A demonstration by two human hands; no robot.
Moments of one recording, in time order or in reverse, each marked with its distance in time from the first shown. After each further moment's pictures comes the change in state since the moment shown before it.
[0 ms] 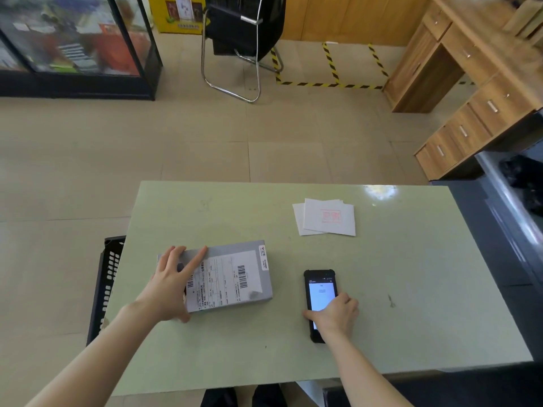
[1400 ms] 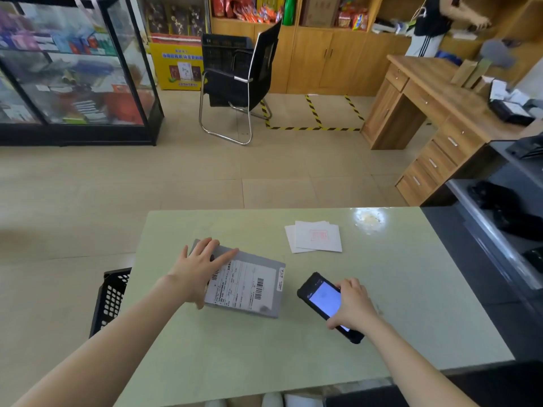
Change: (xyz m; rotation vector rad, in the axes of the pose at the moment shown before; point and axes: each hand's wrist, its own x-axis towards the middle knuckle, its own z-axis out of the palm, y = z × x) left_hand 0.005 0.057 -0.063 0.490 -0.014 0.183; right_hand -0.020 -0.006 -0.111 -0.365 -0.115 -0.479
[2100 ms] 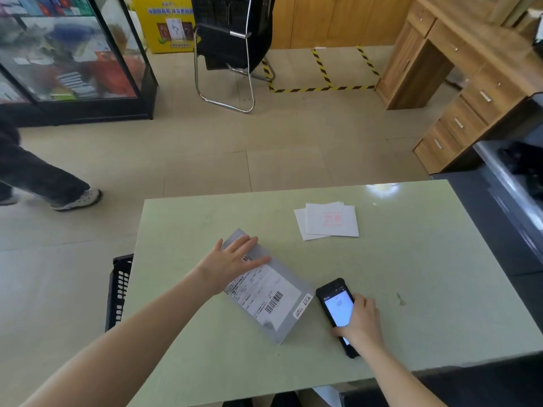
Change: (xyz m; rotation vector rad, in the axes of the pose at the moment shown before) left_hand 0.062 0.014 0.019 0.231 -0.030 0.320; right_hand 0.026 0.017 0.087 0.168 -0.008 0.254
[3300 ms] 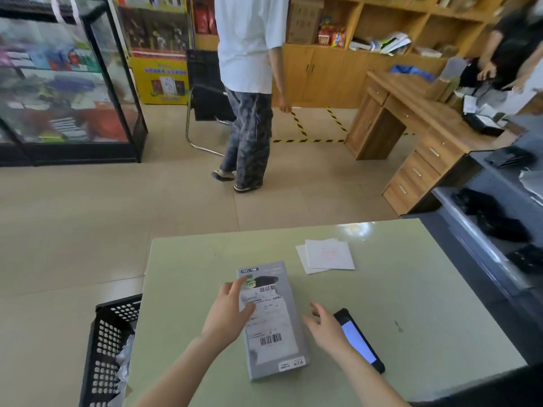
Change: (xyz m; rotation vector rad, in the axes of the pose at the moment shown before) left_hand -0.044 0.013 0.027 -1.220 0.409 -0.440; right_hand -0.044 -0.114 -0.005 0.485 -0.096 -0.155
